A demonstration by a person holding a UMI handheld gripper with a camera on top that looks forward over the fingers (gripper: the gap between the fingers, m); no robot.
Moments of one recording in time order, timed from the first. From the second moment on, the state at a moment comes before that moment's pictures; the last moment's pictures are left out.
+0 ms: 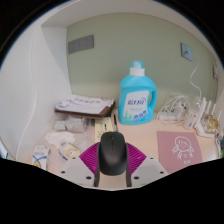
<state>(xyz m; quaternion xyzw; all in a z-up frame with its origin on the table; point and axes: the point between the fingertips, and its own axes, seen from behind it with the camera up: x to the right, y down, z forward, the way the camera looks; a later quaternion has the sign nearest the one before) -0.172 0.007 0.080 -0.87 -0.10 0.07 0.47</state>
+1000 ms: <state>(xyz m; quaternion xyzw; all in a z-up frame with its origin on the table) 0.134 0.077 0.013 -0.91 0.00 -0.01 0.41</state>
